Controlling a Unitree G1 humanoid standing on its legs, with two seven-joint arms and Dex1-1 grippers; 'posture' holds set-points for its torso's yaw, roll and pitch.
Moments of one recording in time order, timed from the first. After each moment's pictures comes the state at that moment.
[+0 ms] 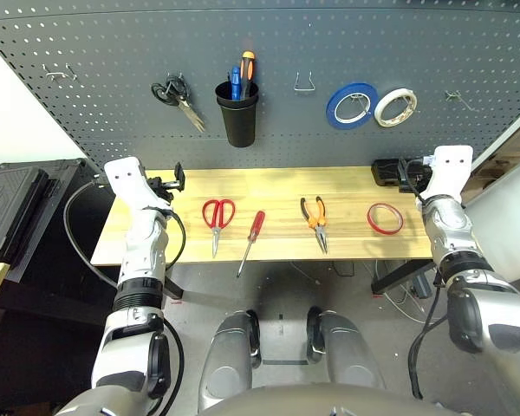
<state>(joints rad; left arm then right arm) -0.42 0.26 0.26 0.52 -0.15 -0.07 -0.06 -0.64 -0.36 -0.25 1.10 0.10 -0.39 0.11</state>
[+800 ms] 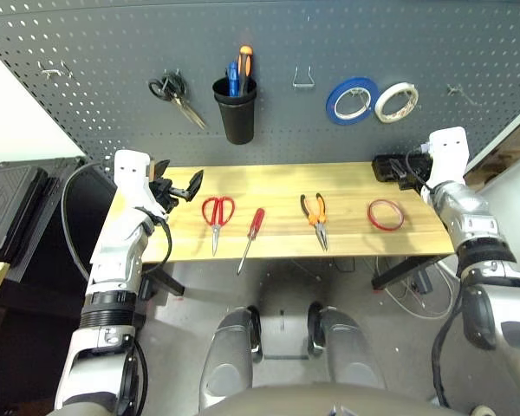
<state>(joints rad) -0.26 0.50 0.10 0.08 -0.28 0.25 -0.64 -0.64 -0.45 -0.14 0.71 0.10 0.31 0.42</state>
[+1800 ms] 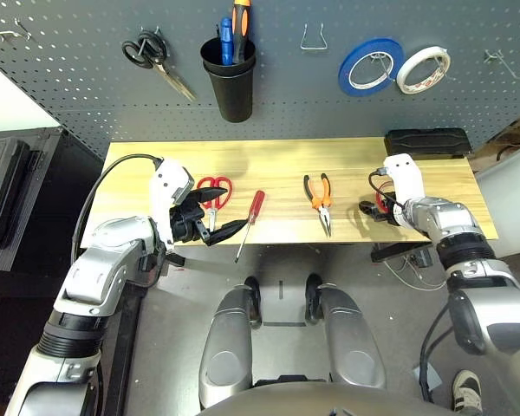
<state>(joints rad) -0.18 0.65 -0.02 -0.23 -0.36 0.44 -0.89 -0.71 -0.37 -0.04 0.88 0.03 0.57 0.39</state>
